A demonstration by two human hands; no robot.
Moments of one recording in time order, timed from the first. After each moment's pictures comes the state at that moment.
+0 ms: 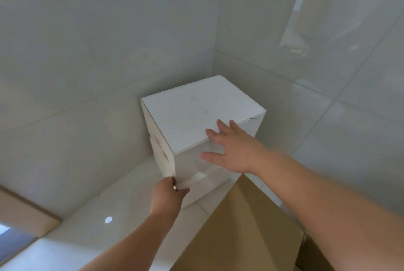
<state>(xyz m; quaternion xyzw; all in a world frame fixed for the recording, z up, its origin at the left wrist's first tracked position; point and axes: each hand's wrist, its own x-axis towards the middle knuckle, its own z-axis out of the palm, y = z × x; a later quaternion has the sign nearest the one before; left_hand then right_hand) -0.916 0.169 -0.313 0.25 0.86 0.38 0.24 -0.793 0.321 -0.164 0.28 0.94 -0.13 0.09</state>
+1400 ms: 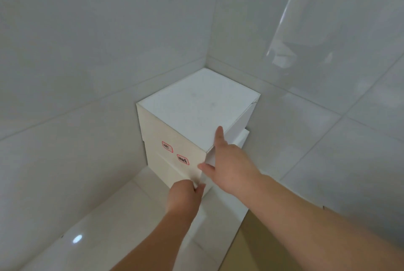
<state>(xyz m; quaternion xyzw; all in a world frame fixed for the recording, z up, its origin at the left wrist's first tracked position) -0.937 0.277 -0.329 0.39 0.87 0.22 0.22 -0.846 0.335 -0.187 0.43 0.89 -0.12 0.00</state>
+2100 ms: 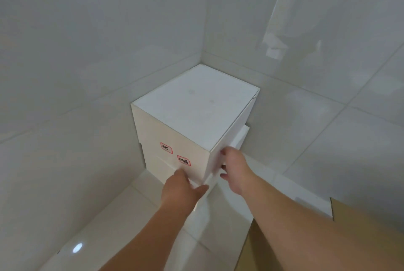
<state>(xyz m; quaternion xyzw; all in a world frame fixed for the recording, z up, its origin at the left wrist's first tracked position) -0.961 0.272 -0.309 0.36 0.84 0.30 0.26 -0.857 0.371 -0.252 0.60 0.44 -0.63 -0.22</state>
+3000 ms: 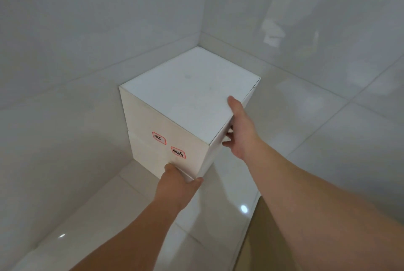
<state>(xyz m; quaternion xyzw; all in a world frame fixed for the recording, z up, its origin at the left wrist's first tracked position) -0.958 0.281 -0.331 0.31 0.82 0.32 0.37 -0.868 0.423 -0.232 0.57 0.42 -0.64 -0.30</state>
